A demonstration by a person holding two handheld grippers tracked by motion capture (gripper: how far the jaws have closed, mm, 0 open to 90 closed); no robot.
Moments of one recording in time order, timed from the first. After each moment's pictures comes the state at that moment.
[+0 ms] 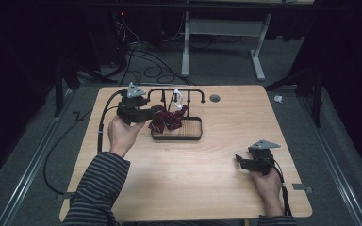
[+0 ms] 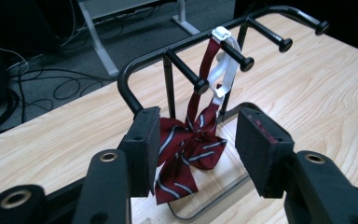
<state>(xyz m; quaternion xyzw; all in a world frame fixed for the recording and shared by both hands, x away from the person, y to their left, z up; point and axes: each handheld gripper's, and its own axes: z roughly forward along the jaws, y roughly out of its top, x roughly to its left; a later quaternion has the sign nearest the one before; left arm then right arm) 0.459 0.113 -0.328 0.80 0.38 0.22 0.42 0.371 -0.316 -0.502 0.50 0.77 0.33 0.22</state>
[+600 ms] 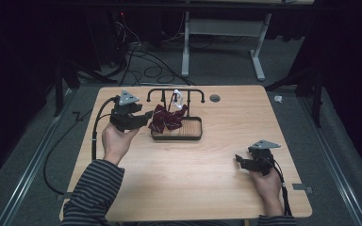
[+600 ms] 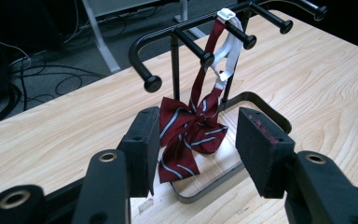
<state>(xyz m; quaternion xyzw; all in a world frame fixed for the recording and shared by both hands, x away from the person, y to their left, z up) 0.443 0.133 -0.335 0.79 0.39 0.22 0.42 0.371 -0.316 -0.502 0.50 0.77 0.33 0.22</state>
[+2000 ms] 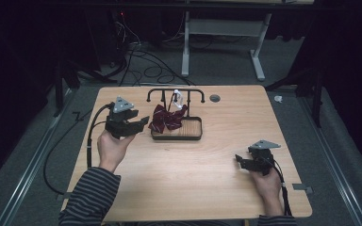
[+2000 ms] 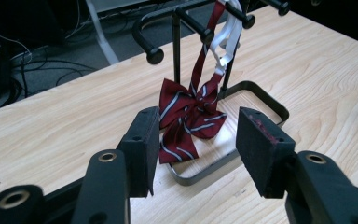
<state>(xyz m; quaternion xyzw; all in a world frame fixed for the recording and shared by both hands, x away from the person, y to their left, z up) 0.427 0.143 -0.344 0.79 0.39 0.22 0.42 0.371 -0.316 -0.502 0.50 0.77 0.33 0.22</state>
